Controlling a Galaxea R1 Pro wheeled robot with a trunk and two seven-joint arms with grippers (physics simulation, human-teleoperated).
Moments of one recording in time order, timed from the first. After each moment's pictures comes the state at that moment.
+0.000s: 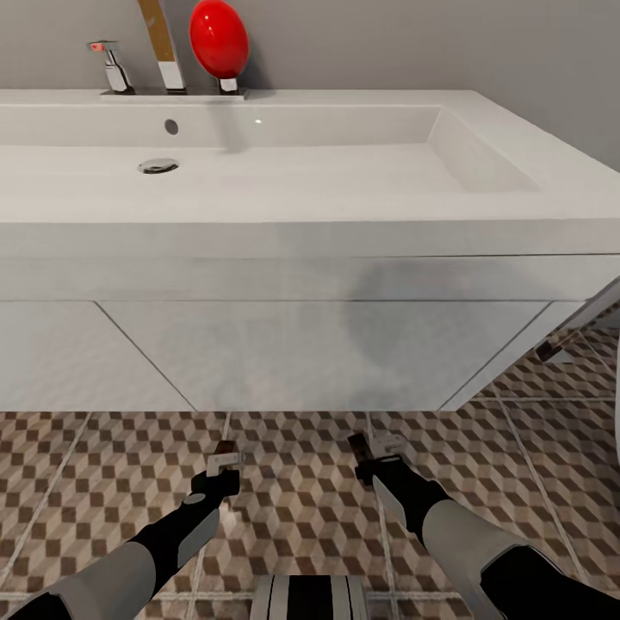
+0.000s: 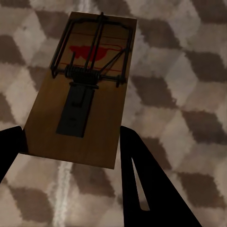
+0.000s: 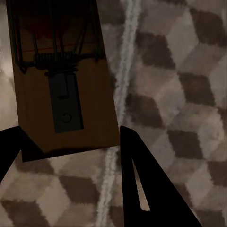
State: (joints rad) left arm -0.69 0.06 -0.76 -0.39 0.80 -0.07 0.27; right arm -0.83 0.09 0.44 -0.26 -0.28 0.29 -0.24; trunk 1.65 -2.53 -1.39
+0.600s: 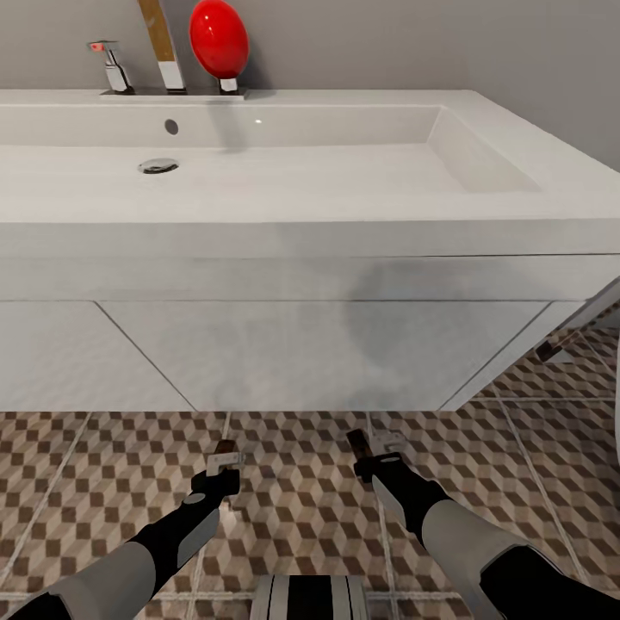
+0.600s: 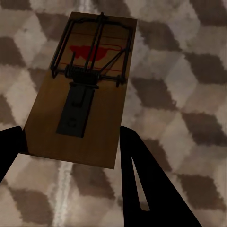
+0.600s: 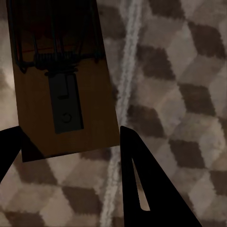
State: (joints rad) left arm -0.69 0.06 -0.76 -0.39 0.80 -0.08 0.27; right arm -0.83 0.10 0.44 -0.26 -0.28 0.25 -0.24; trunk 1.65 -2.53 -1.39
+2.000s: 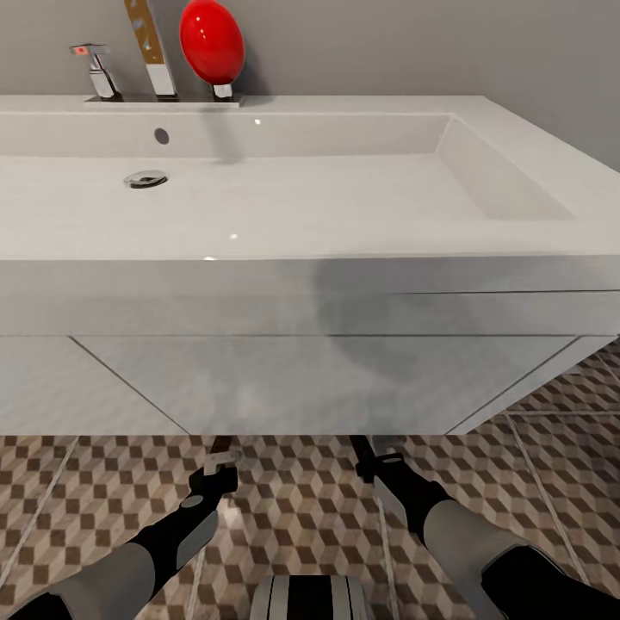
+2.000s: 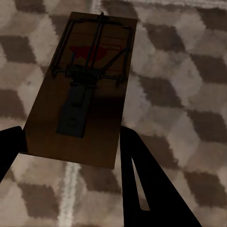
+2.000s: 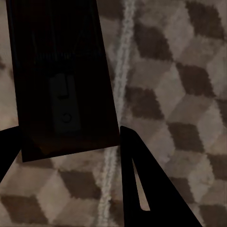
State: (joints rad) left arm -0.69 0.06 -0.76 -0.37 0.80 -0.15 0.27; right arm -0.83 0.09 0.43 -0.26 -0.28 0.25 -0.24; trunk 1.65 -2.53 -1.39
